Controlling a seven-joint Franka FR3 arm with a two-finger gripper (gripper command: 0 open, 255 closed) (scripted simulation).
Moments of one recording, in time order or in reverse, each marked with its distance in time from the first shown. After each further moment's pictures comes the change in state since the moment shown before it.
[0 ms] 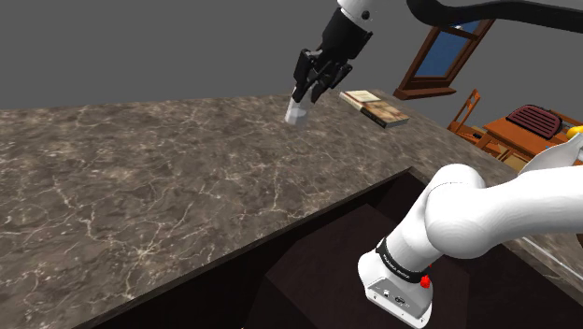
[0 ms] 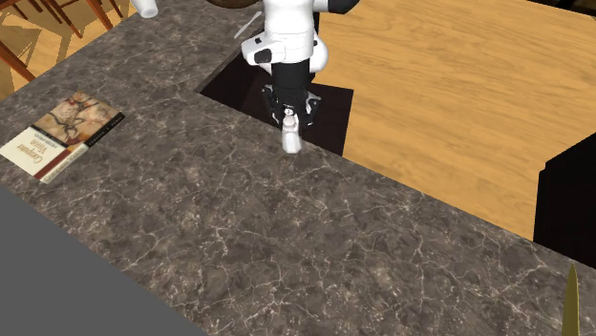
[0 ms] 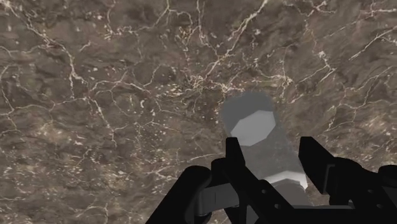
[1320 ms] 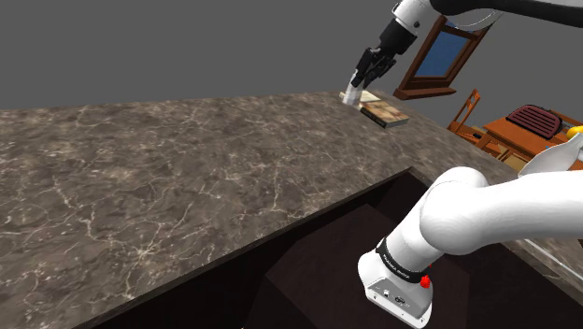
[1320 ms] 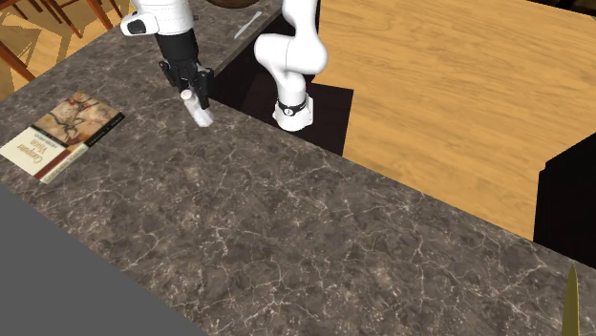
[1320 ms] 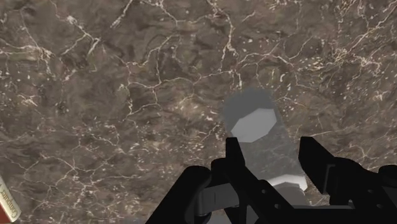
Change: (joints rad) arm -0.146 0.000 -0.454 0.052 -0.197 -0.067 -0.467
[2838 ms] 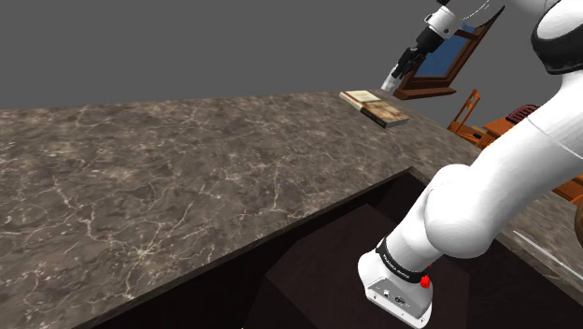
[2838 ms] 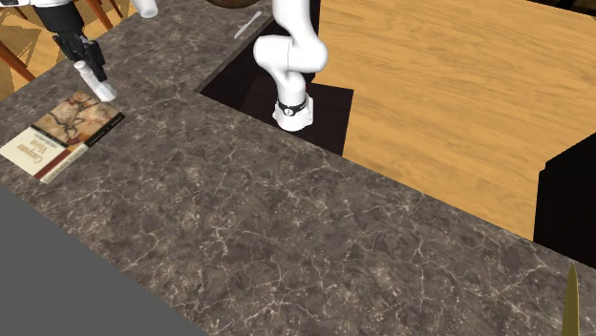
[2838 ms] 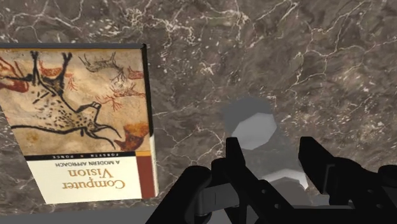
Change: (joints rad) arm 0.138 0.618 -0.734 0.610 0.207 -0.083 -0.695
